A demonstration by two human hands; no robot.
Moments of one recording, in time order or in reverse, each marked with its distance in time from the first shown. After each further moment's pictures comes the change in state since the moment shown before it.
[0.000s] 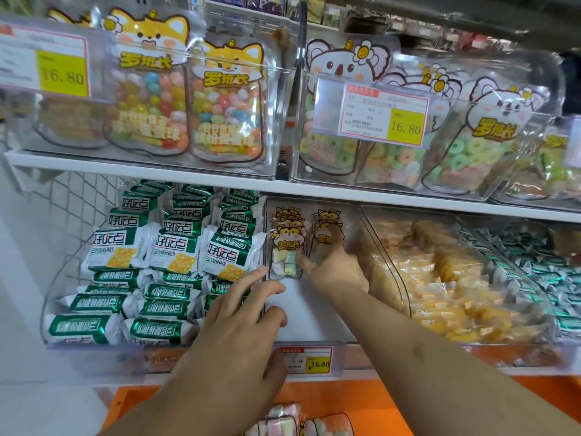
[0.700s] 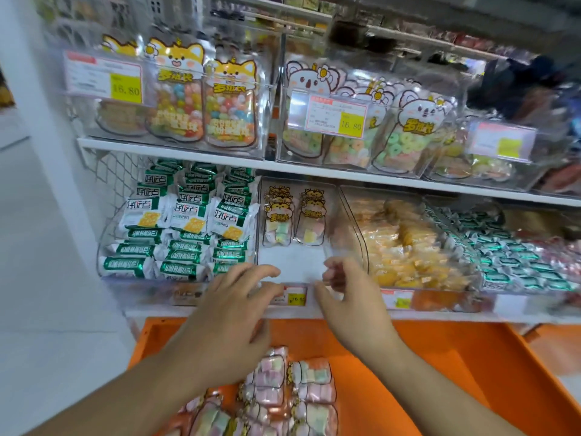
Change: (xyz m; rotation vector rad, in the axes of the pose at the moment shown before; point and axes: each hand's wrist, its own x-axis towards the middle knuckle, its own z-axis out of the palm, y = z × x) left_hand -0.057 0.036 -0.026 -0.123 0.029 0.060; right_hand -0.179 0.068 -0.074 0.354 0.025 -0.400
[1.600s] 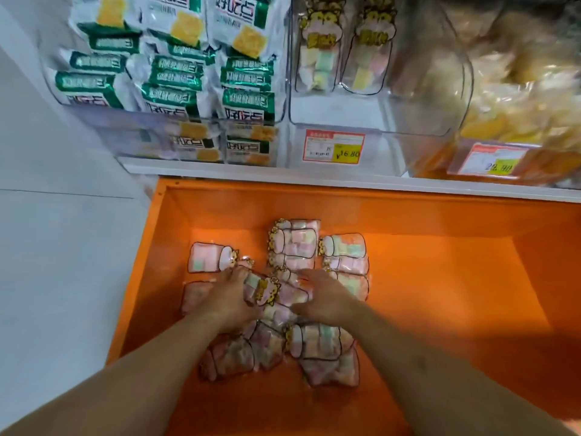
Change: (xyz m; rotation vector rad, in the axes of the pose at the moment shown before) left_hand -0.144 -0.071 0.230 -0.298 -0.680 -0.835; right_hand -0.108 0.182 0.180 -0.269 -0.905 0.345
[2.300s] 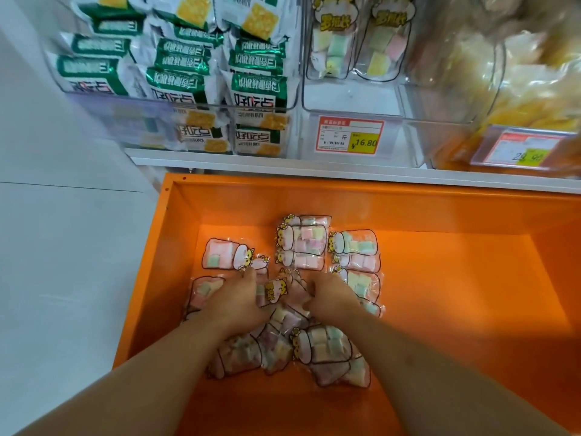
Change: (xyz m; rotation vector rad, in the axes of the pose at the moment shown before) left_hand -0.010 0.004 0.002 0.110 -0.047 -0.015; right_hand 0.015 -0.006 0.024 -0.068 0.103 0.114
